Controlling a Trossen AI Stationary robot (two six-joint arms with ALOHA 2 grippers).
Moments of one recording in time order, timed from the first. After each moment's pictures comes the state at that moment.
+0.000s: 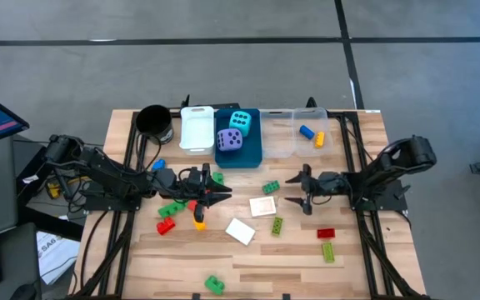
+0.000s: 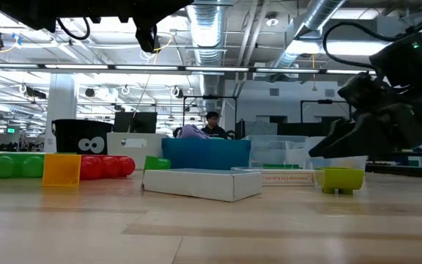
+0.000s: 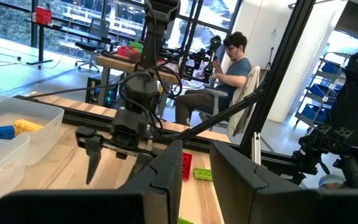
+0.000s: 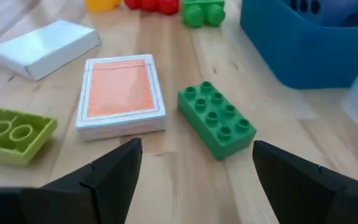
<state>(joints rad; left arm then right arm) -0.23 1.31 0.54 0.84 -0.19 -0.24 0.05 1.51 0.03 1.04 0.13 0.03</state>
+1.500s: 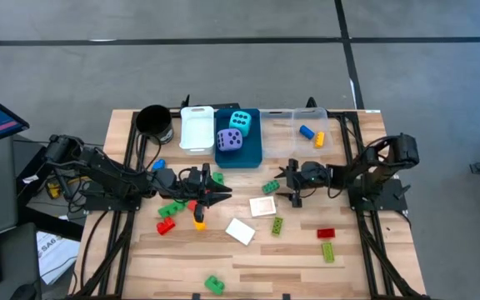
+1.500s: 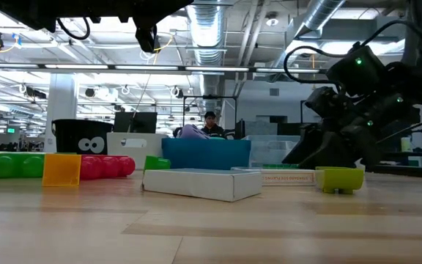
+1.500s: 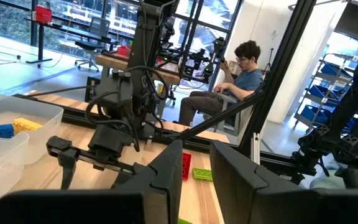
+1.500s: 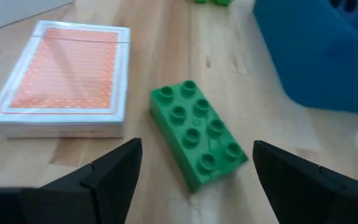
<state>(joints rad) -0.23 1.31 0.54 0.84 -0.19 -0.25 -0.11 1.64 0.22 0.87 -0.05 -0.22</state>
